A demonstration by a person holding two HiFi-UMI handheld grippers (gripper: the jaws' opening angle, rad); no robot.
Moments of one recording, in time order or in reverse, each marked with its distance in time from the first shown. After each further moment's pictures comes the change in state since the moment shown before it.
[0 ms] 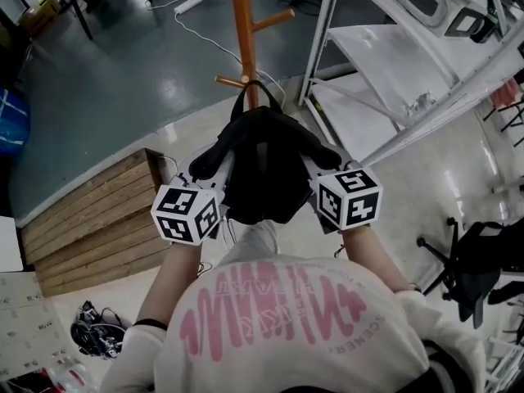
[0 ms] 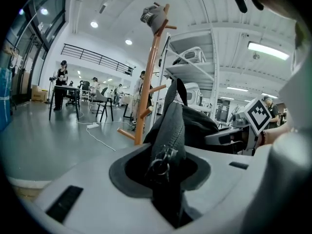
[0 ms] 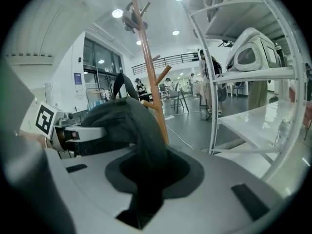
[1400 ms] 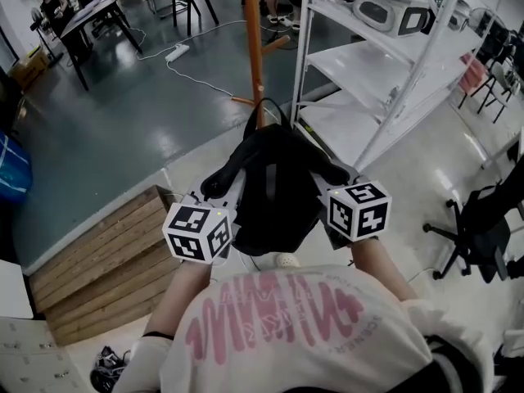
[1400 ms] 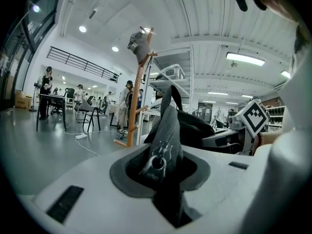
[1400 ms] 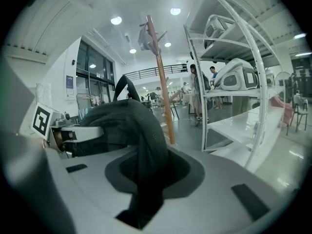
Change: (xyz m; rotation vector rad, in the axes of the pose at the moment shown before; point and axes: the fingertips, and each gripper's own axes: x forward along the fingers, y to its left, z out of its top) left arm -0.140 -0.021 0.033 0.085 -0.082 -0.171; right arm -0.097 0.123 0.008 0.032 -0.103 -0.160
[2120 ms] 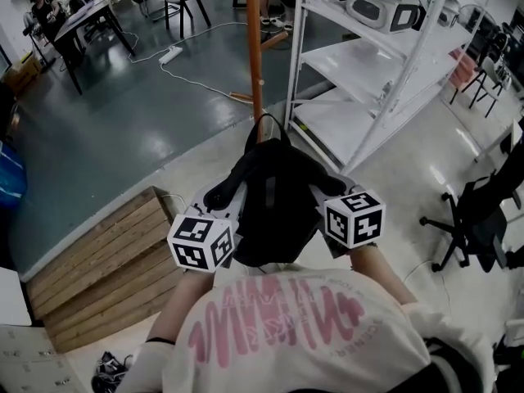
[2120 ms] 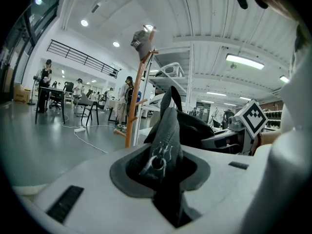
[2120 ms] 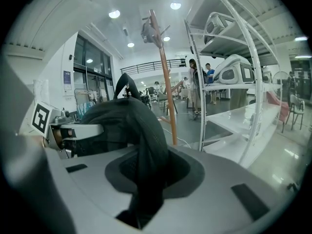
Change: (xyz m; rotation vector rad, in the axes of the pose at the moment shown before) left arm -0.028 -0.008 -0.039 -0.038 0.036 -0.035; right arm -0.016 0.024 -0.045 0.009 0.069 -0.031
